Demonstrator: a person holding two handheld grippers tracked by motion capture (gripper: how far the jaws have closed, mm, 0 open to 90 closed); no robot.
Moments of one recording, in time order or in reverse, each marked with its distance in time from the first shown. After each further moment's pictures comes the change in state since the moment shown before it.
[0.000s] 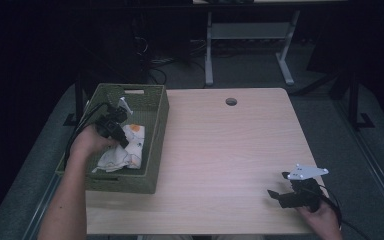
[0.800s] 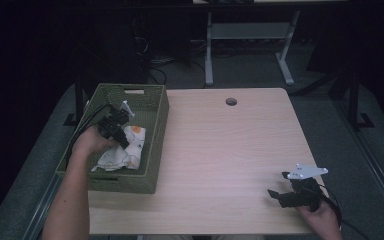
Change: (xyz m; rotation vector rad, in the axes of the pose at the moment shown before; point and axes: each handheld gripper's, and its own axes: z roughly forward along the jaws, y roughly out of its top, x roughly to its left) left arm 0.009 0.004 0.015 0.018 0.015 0.064; right arm -0.002 0.000 0.001 0.004 0.001 0.005
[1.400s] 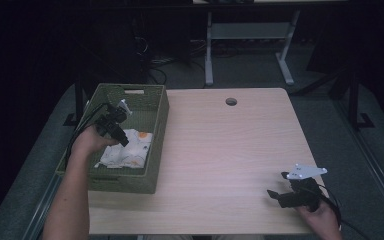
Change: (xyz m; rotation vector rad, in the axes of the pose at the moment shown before) left arm 0.007 -0.001 0.004 -0.032 0.061 -0.042; right arm 0.001 0.000 0.001 0.004 0.004 -0.005
